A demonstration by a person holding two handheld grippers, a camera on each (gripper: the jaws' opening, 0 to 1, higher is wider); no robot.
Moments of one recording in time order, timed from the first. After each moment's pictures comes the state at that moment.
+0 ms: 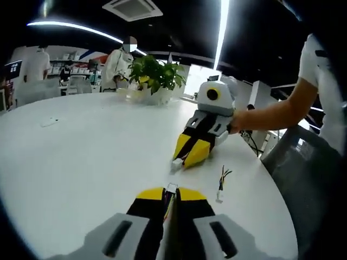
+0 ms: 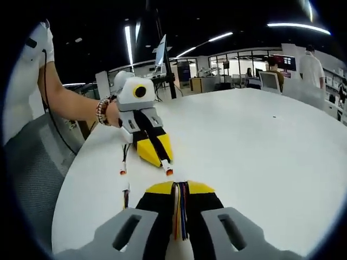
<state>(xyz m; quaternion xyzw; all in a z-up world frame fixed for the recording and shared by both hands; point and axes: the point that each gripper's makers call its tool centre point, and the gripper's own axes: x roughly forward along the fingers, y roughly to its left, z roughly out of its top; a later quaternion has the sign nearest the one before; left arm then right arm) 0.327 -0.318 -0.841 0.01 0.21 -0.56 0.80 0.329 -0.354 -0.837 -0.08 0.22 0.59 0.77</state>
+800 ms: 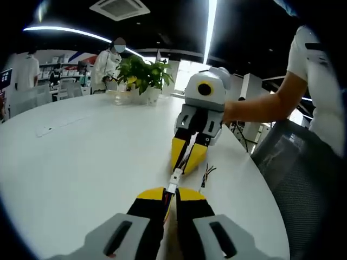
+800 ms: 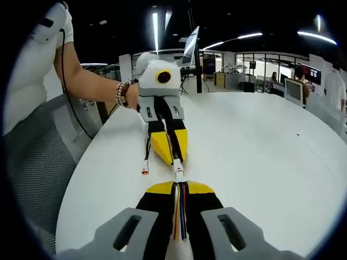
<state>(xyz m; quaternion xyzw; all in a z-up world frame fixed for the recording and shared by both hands) 0.307 -0.315 -0.827 0.04 0.21 -0.59 0.78 0.298 -0.335 -0.831 -0.15 0.21 0.65 0.72</state>
